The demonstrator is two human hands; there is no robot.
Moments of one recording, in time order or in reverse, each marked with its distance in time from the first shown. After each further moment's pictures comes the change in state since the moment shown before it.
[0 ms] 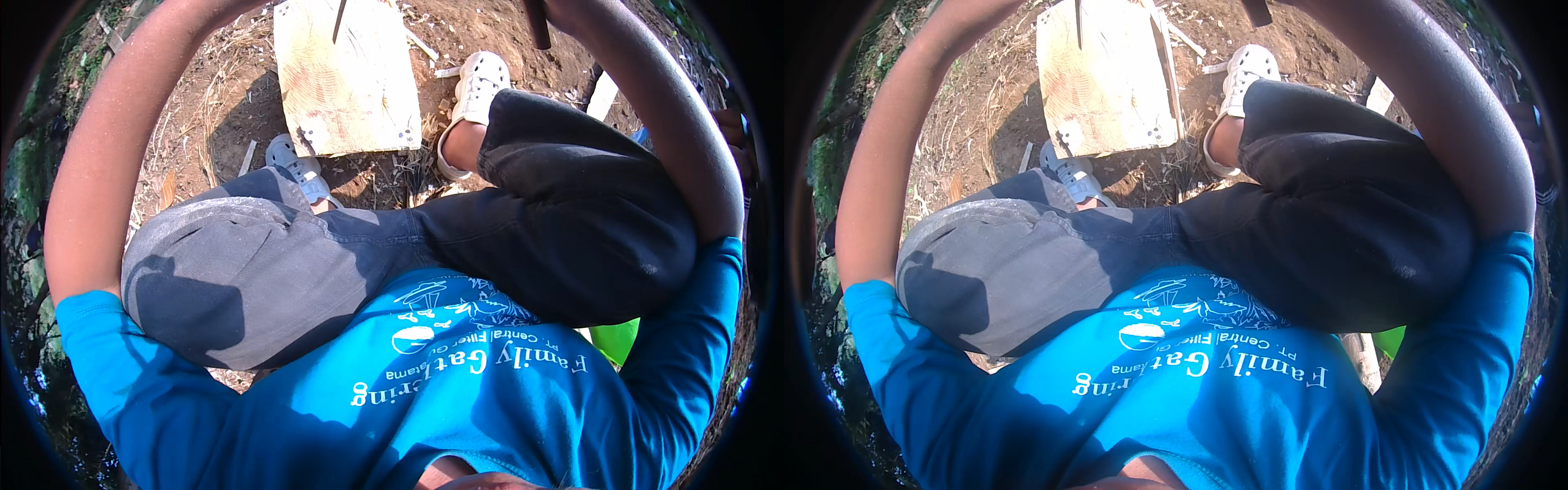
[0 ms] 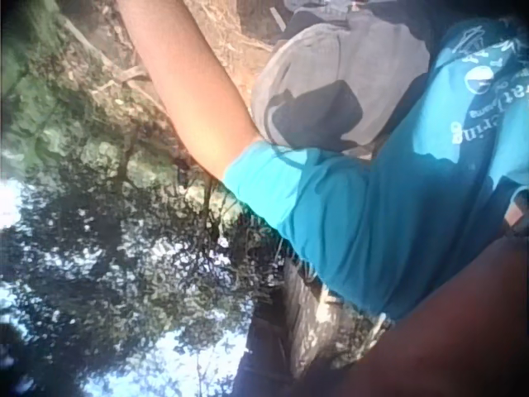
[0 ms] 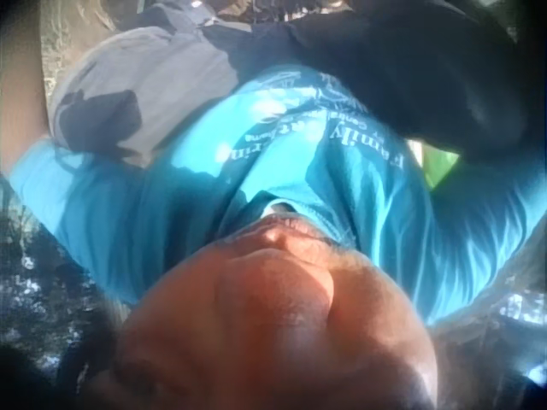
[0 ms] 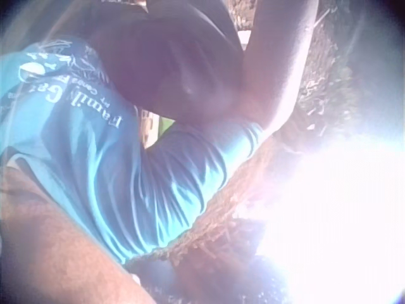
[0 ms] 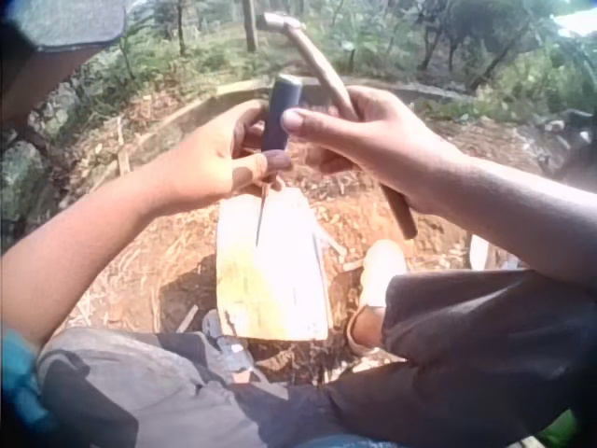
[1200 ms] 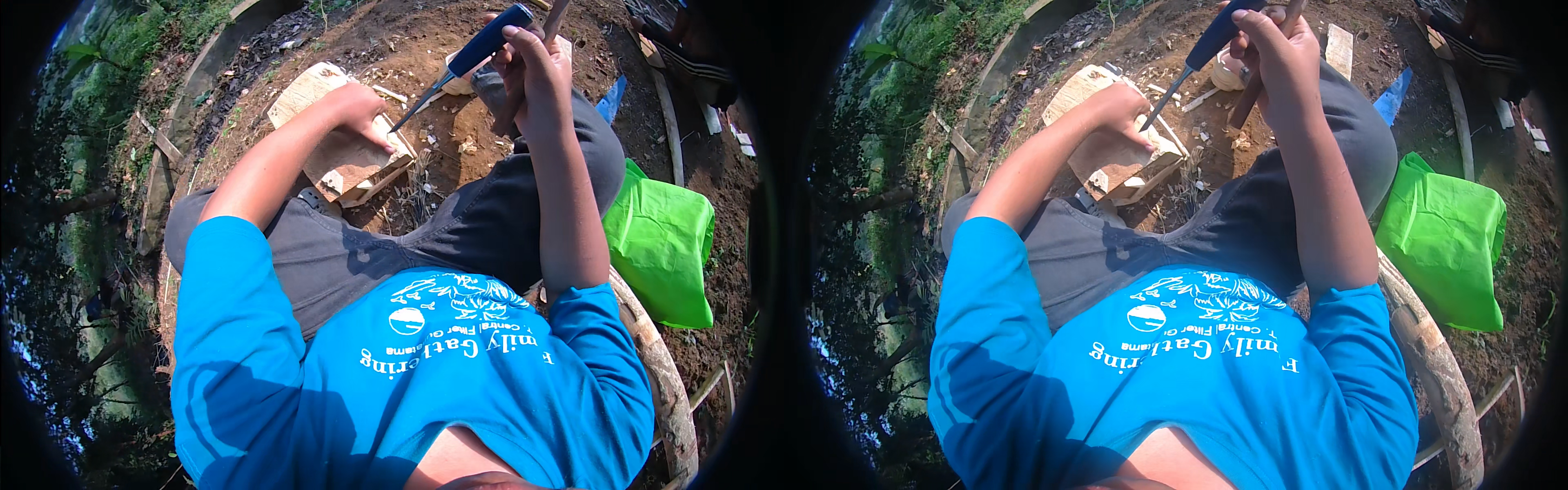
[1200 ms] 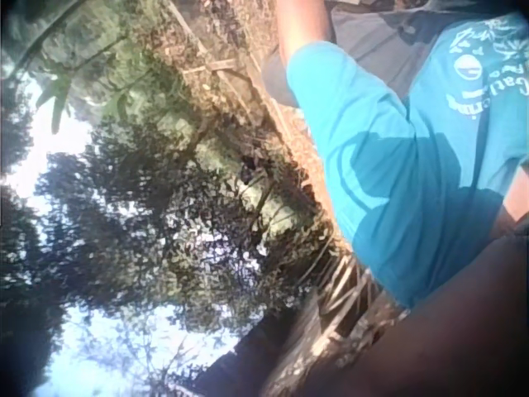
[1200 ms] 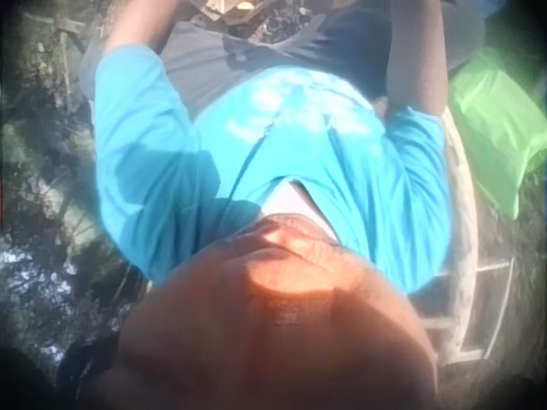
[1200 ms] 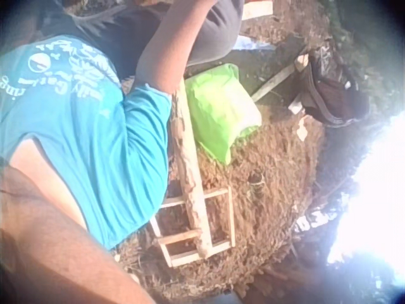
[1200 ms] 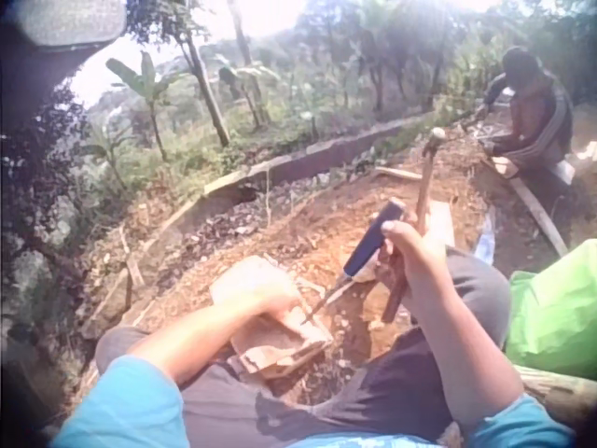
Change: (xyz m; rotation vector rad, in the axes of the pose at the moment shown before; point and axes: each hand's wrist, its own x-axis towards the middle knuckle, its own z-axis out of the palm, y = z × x) left_hand 0.013 -0.089 0.136 1.129 -0.627 0.376; right_hand -0.217 0.024 -0.035 0.767 0.695 -0.181
